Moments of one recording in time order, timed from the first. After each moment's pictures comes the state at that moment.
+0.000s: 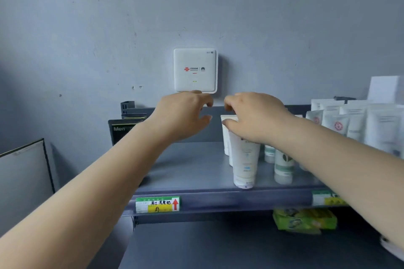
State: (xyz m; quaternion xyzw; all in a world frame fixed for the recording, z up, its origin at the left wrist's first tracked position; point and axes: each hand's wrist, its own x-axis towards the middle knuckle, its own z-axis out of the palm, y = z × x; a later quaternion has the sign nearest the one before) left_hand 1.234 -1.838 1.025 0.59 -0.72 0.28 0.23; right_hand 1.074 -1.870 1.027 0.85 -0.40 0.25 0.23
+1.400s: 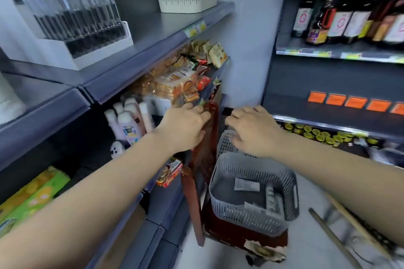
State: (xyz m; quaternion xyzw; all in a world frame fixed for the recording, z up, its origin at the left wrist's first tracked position) left_hand 0.585 -1.943 0.791 0.08 -0.98 0.15 0.04; right_hand 0.478 -1.795 0.781 0.55 -0.83 -0.05 0.08
